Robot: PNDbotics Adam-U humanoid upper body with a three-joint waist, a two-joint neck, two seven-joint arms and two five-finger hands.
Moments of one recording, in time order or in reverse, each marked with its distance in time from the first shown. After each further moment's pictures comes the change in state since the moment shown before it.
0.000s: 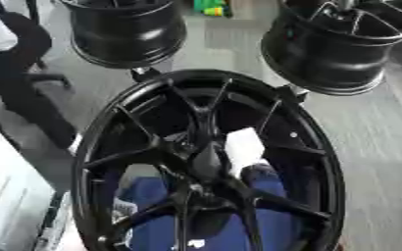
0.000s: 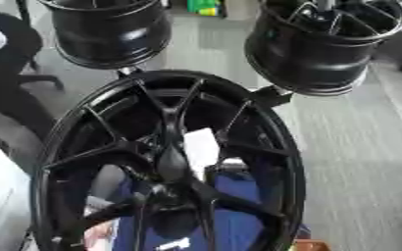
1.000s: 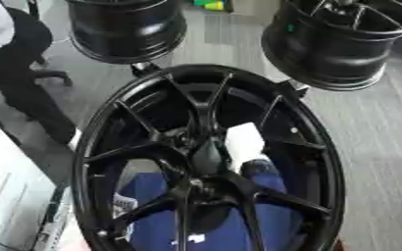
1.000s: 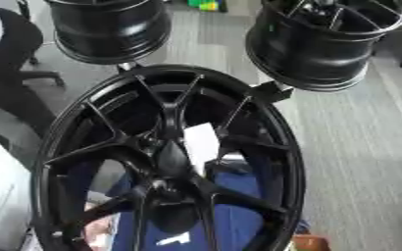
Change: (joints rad) left arm 0.000 -0.005 0.000 0.000 0.005 -0.001 0.004; right arm 0.000 -0.099 0.116 0.000 0.072 0.091 0.249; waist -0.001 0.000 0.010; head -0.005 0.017
